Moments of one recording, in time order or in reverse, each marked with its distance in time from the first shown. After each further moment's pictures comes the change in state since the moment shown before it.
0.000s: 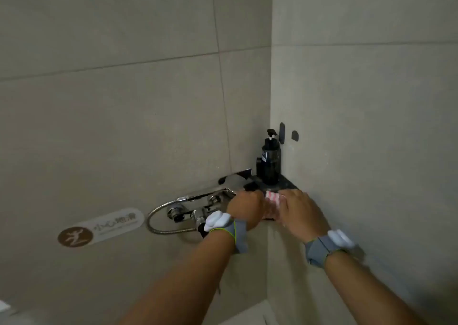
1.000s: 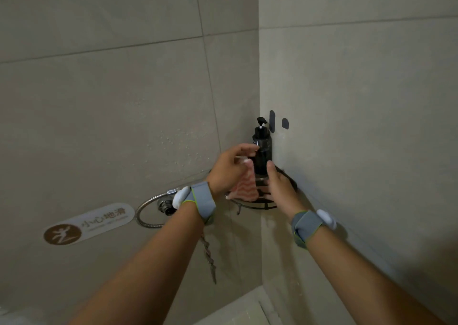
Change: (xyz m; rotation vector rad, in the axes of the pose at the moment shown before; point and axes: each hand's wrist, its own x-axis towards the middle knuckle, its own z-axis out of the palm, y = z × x) left_hand 0.007 -0.006 -0.076 -0.840 0.115 0.141; right_hand 0.026 -0.031 0.004 1.018 -0.185 0.441
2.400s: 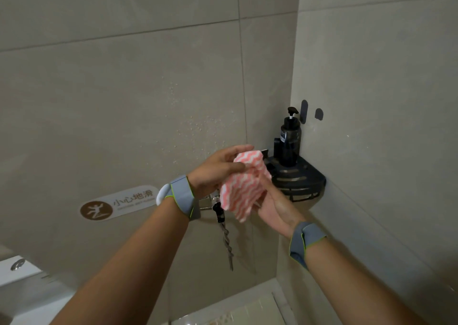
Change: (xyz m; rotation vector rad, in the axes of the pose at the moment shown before) left_hand -0.048 -0.014 -0.073 -0.283 -0.154 -0.304; right_hand -0.029 0.034 0.069 0.782 -0.594 0.125
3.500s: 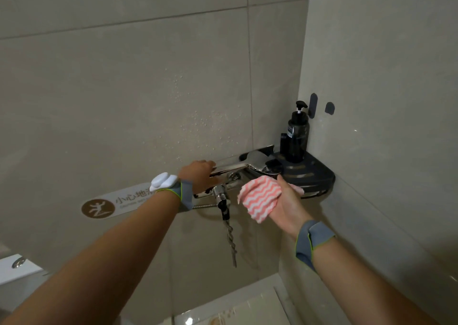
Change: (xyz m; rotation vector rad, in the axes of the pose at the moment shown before) left_hand 0.029 -0.067 -0.078 1.310 0.110 -0.232; right_hand 0.014 0.005 0.005 0.088 0.412 0.089
